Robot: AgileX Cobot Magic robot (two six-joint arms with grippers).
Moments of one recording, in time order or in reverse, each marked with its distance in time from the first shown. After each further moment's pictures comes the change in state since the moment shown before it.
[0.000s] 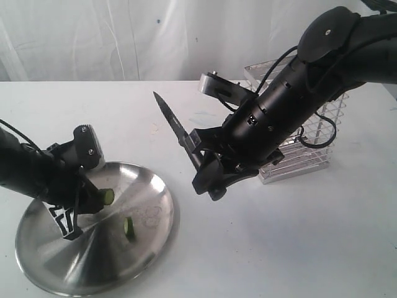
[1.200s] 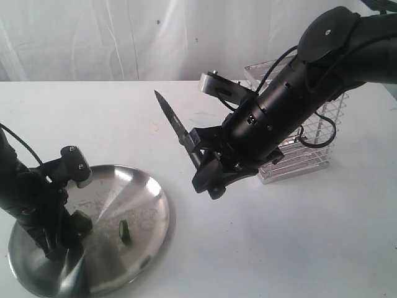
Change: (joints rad) left arm 0.004 -0.006 0.012 0.507 0.152 -0.635; right arm 0.000 0.000 0.000 0.000 -0.011 0.004
